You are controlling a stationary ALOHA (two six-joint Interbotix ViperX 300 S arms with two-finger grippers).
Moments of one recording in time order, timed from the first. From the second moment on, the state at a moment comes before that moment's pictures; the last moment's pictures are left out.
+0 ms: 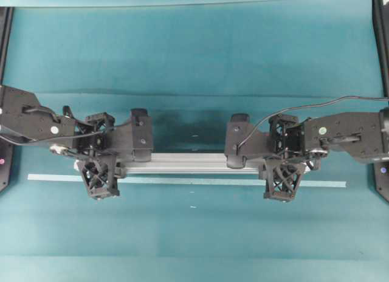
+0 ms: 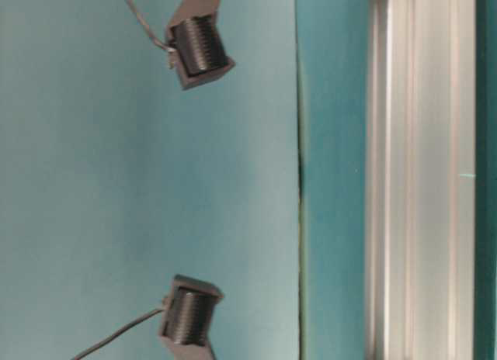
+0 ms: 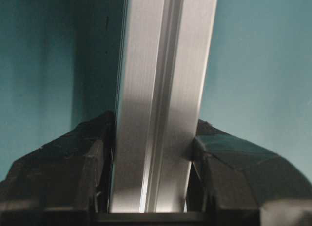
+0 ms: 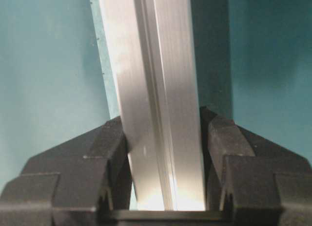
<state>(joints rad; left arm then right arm) 0.02 -0.03 0.74 0.04 0.56 -0.20 0.01 0.00 0.72 0.05 0.63 0.08</state>
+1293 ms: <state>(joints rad) 0.00 -0.01 0.77 0.04 0.48 -0.21 0.03 0.03 0.73 0.07 0.58 0.09</state>
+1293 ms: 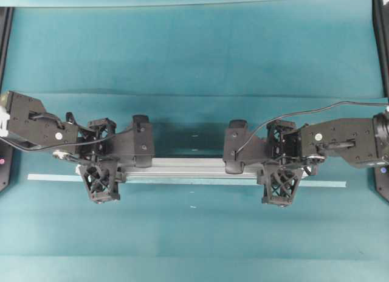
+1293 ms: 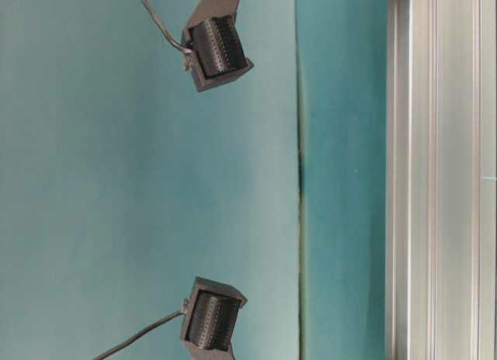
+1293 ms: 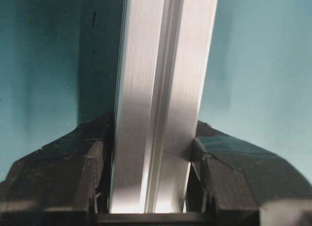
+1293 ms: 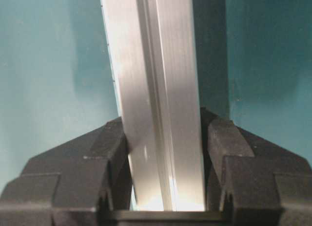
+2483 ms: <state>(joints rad) 0.00 0.00 0.77 0.04 0.43 -0.21 0.03 0.03 0.73 0.12 0.57 0.12</state>
